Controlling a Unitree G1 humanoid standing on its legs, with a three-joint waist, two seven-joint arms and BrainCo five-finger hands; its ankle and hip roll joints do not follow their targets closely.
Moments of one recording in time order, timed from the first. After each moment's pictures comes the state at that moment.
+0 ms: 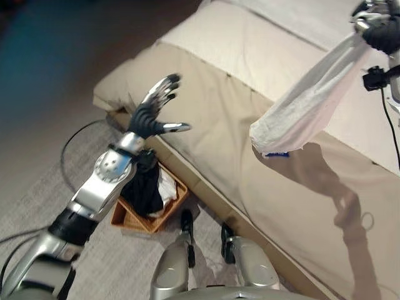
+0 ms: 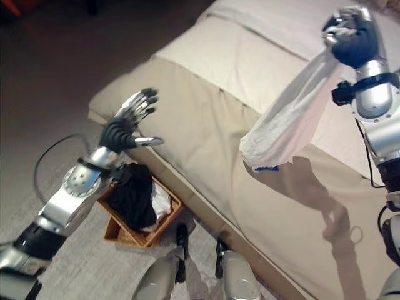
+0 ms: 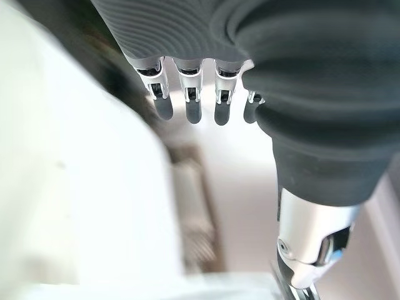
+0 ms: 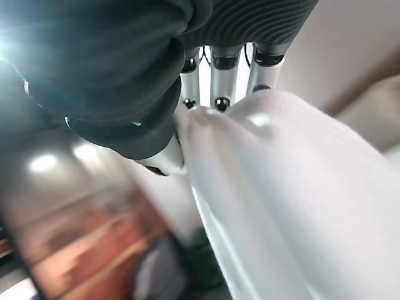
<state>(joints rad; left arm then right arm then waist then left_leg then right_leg) -0.59 0.72 -0.49 -0.07 -0.47 -0.22 0.05 -1.01 -1.11 0.47 0.35 0.23 -0.10 -0.19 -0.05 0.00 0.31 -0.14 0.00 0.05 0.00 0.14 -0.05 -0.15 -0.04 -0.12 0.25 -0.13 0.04</state>
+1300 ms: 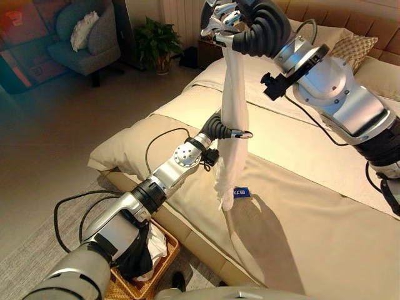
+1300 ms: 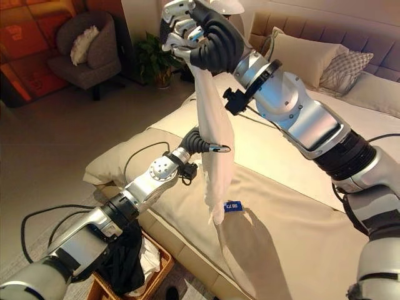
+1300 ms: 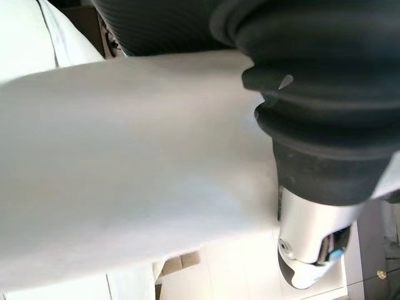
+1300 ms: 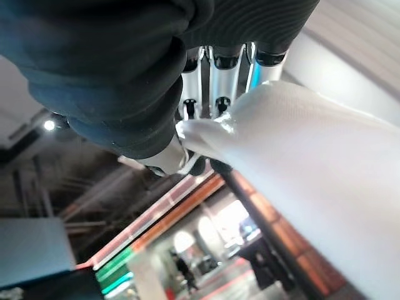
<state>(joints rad) -0.79 0.32 -0.72 0.39 -0.52 -0.12 0.09 -1.22 -0.87 0.72 -0.05 0.53 -0.12 -0.05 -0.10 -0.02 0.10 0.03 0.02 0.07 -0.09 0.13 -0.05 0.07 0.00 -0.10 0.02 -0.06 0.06</state>
